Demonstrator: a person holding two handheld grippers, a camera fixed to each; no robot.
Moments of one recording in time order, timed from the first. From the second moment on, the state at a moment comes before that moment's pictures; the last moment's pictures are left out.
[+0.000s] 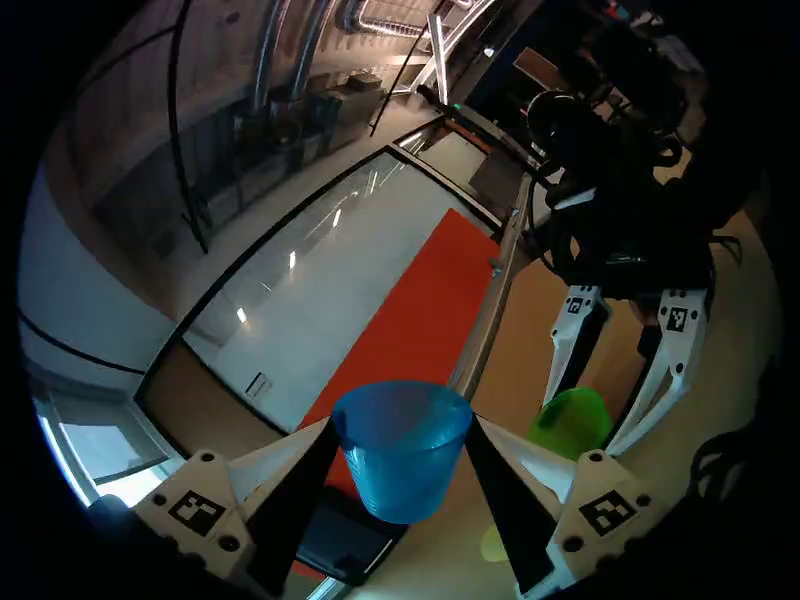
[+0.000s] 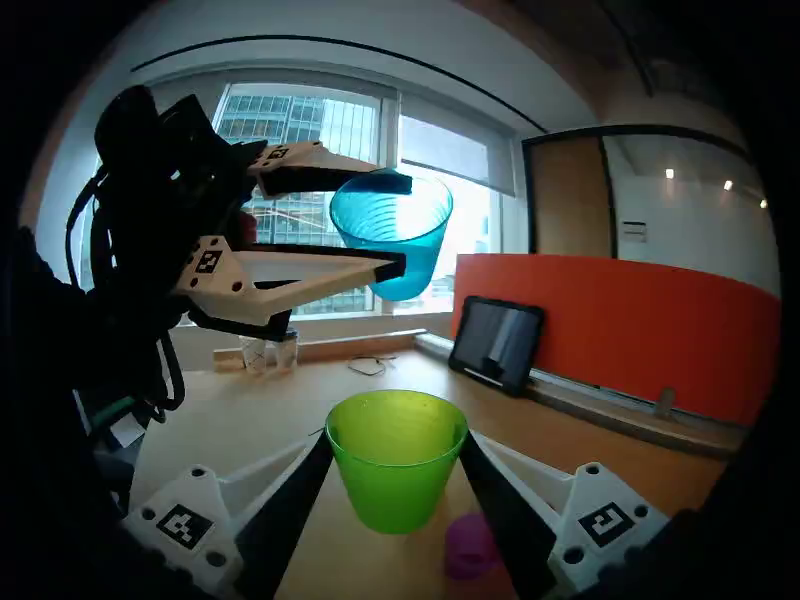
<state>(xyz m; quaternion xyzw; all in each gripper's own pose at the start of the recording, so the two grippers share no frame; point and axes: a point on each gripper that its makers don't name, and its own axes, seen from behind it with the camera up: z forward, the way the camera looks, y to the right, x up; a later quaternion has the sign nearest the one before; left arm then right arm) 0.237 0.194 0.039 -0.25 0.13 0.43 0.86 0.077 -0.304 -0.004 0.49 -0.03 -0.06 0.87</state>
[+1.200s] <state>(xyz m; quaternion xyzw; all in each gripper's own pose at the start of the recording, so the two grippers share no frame) 0.245 0.195 0.034 -0.22 0.16 0.51 0.82 0.084 -0.305 -0.008 0.50 -0.03 -0.06 0.87</state>
